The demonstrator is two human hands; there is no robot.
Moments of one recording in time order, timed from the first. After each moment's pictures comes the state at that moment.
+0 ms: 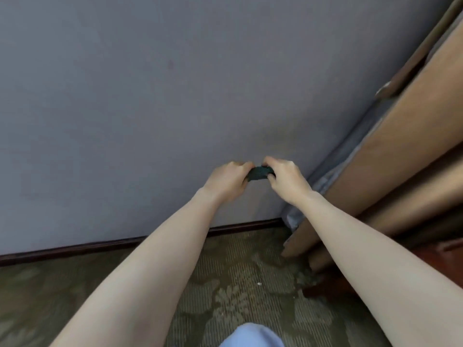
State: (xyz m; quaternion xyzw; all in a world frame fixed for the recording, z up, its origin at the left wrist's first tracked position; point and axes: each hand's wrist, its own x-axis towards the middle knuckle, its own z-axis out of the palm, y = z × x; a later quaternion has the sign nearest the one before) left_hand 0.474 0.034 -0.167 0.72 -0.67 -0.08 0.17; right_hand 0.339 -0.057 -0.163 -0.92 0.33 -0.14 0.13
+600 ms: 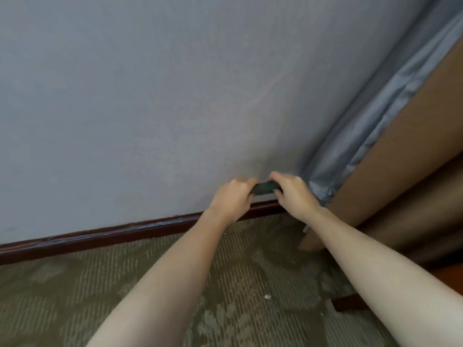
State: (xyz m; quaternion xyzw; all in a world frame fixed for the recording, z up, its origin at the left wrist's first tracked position) left_hand 0.451 -0.043 -0.513 0.70 -0.67 -0.08 0.24; right_hand 0.307 -0.122 -0.485 -0.93 0.33 -0.14 0.10
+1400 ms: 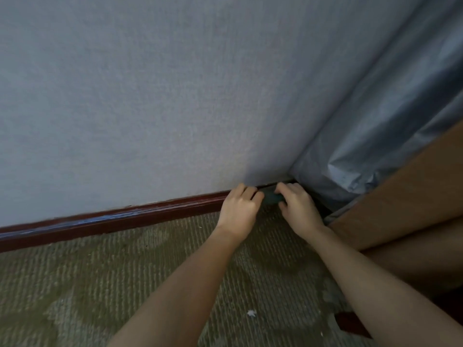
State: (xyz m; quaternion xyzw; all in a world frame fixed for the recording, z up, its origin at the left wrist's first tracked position) left_hand 0.392 -0.113 -0.647 0.68 -0.69 0.02 0.26; right_hand 0.262 -0.195 -0.634 -0.91 0.39 -0.13 0.10
